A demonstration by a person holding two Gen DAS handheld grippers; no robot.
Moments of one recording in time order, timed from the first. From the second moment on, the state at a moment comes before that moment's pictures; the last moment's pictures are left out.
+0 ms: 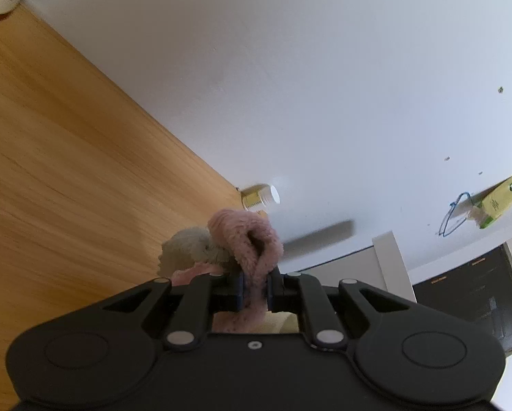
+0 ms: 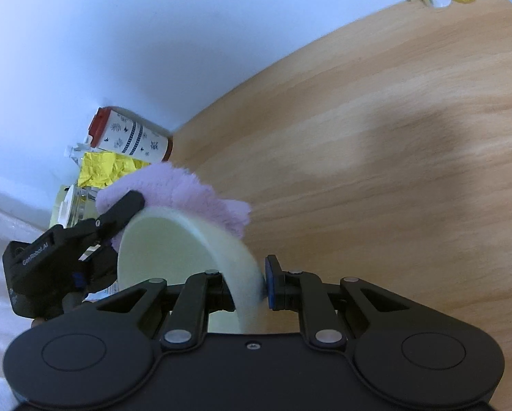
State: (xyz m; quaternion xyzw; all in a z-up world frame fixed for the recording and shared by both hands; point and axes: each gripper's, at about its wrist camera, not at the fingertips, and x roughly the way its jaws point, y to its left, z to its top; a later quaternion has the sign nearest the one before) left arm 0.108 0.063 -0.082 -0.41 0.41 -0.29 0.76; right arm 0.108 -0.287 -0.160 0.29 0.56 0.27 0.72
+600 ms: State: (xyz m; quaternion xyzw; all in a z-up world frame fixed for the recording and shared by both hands) left arm 0.102 0.083 -0.114 -0.48 0.42 -0.25 0.73; right arm 0.113 -0.293 -0.178 0.34 0.59 0.23 0.70
